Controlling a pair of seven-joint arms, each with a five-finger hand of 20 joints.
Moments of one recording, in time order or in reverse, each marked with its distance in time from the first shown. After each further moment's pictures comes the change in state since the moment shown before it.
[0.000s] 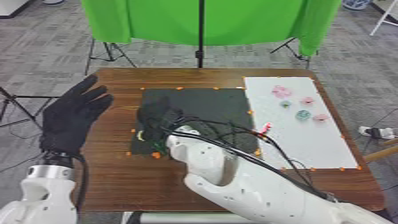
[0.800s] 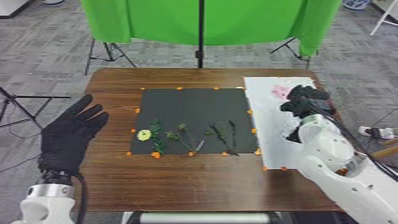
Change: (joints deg) left arm 6.3 -1.7 -0.1 -0.7 -0.9 2.1 2.3; right arm -19.5 34.6 30.1 -9.7 11.5 9.8 24.4
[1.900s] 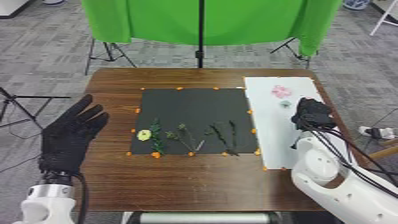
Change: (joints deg) left arm 0.0 -0.6 -0.1 -0.3 0.0 0.0 -0.3; right arm 4.8 1.0 -13.7 7.5 -11.1 12.6 5.1
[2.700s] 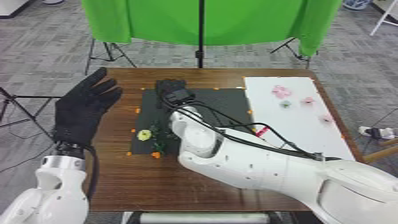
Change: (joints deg) left arm -14.2 4.7 6.3 3.5 0.5 -1.1 -0.8; right arm 32.9 -40.0 -31.3 20.2 13.0 -1.1 -14.8
